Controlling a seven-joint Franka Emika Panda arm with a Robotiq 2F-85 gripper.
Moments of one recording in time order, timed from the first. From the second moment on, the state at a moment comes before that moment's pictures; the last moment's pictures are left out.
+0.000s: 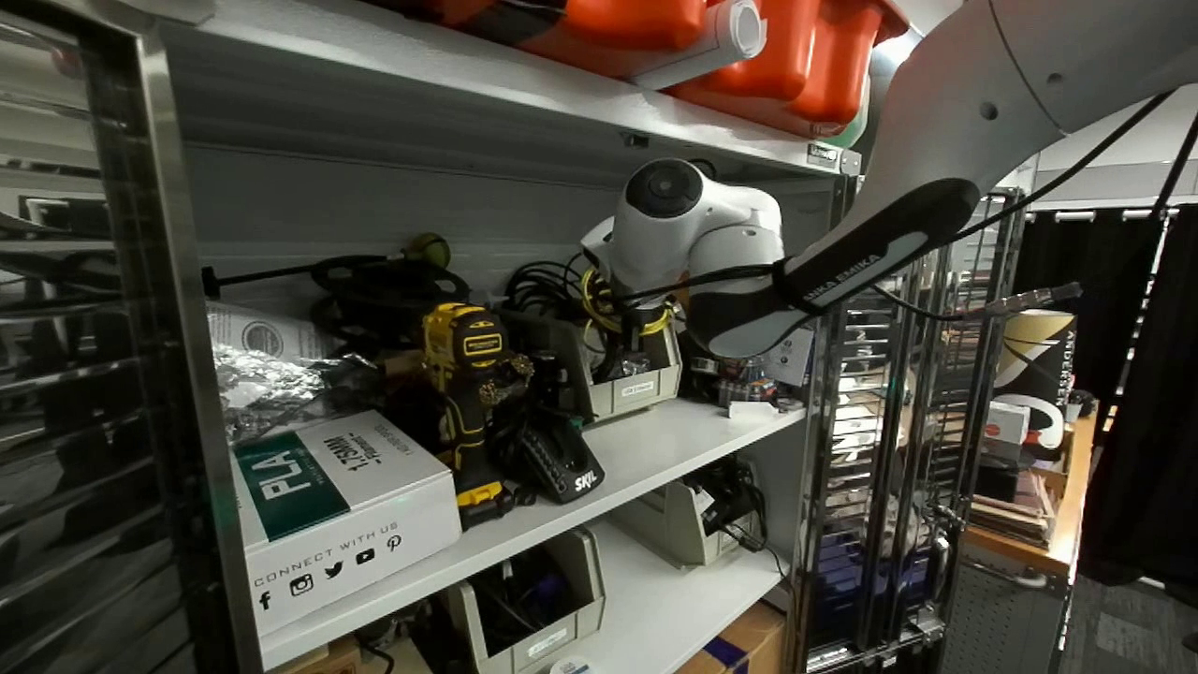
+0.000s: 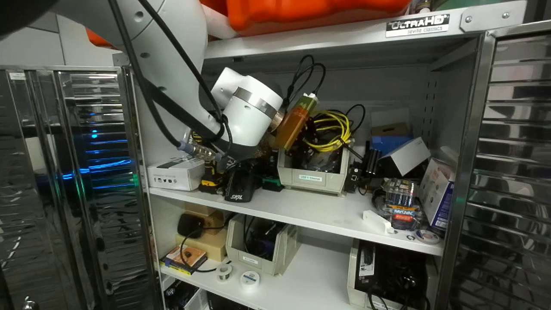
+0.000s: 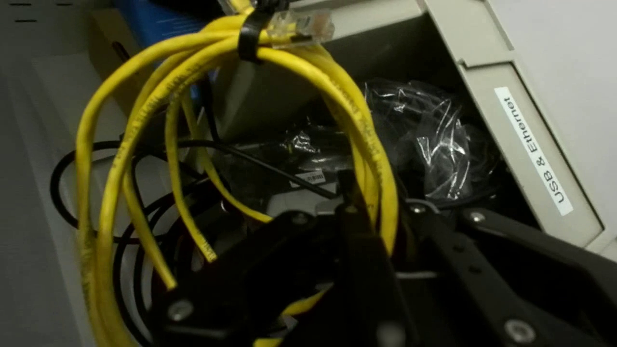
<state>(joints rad) 0.09 0.39 0.04 -1.62 -1.24 2.63 -0.06</state>
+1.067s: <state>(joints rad) 0.14 0.46 0.05 -1.58 -1.38 2.45 -0.24</state>
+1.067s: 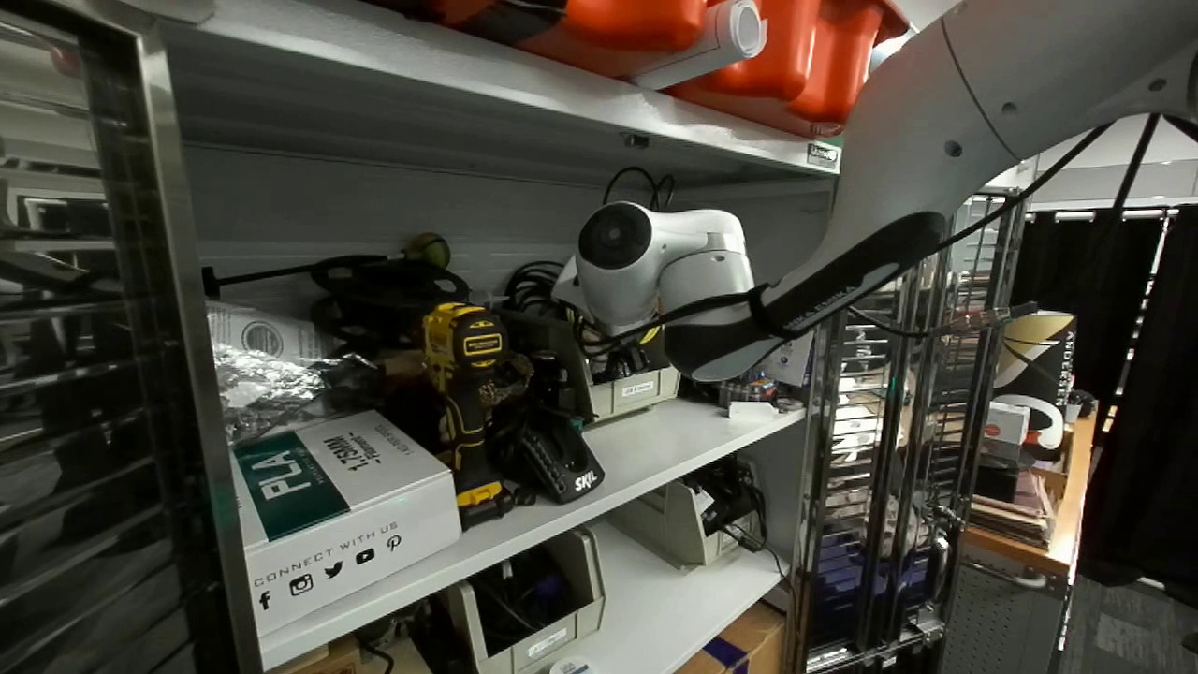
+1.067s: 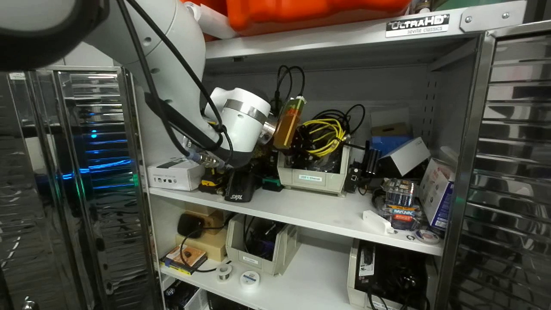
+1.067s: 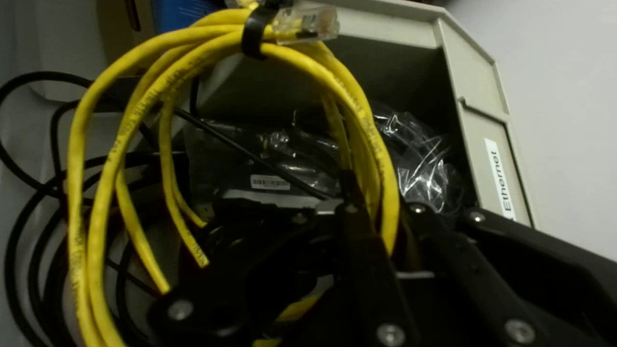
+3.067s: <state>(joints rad) 0.13 0.43 0.10 -1.53 -0.87 2.32 -0.45</state>
